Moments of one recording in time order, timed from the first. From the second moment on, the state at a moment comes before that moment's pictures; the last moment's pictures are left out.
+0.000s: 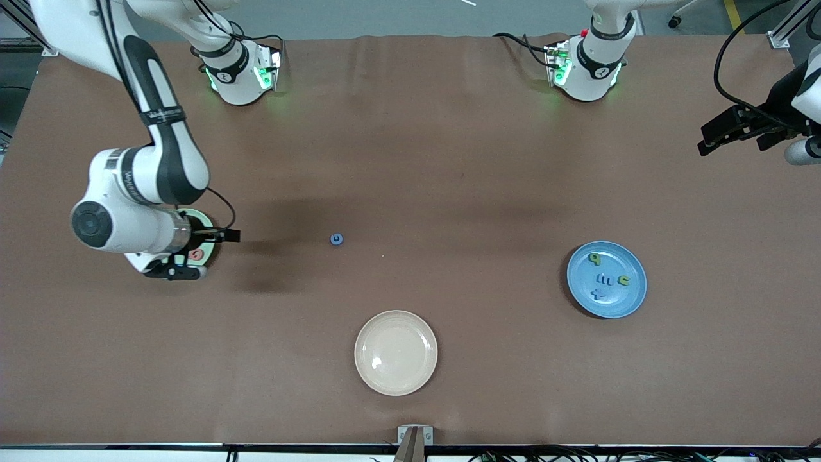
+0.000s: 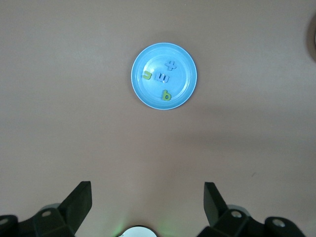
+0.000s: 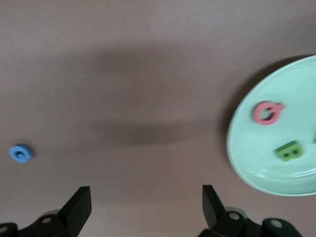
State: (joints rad) left arm 0.10 -0.02 -0.17 -1.51 -0.01 1.44 -0.15; right arm 0.26 0.35 -0.14 -1.91 0.21 1.99 0.14
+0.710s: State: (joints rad) left arm 0.10 -0.02 -0.17 -1.52 -0.01 1.44 -0.15; right arm 0.62 0.43 -0.13 -2.00 0.33 2.40 0.48
